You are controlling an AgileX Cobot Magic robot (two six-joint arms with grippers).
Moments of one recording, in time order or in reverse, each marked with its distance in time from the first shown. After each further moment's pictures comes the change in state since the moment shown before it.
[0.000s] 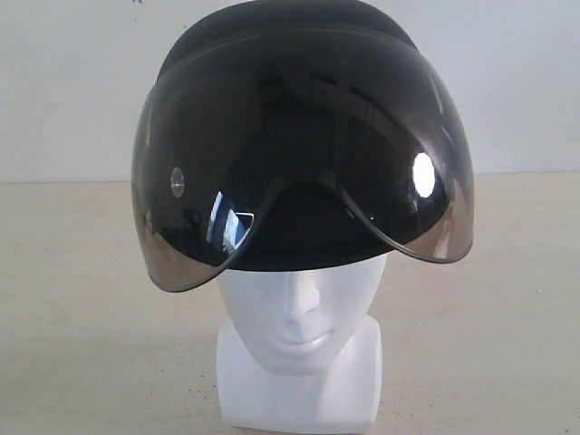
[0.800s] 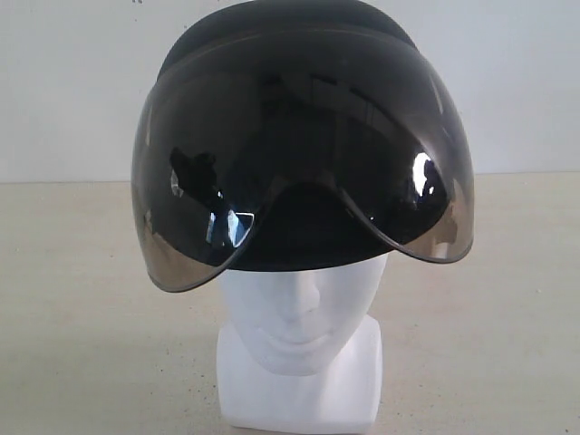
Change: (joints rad) left arm 0.000 0.383 -0.587 -0.231 0.233 0.094; right arm 0.000 0.764 -0.761 0.366 1.118 -0.119
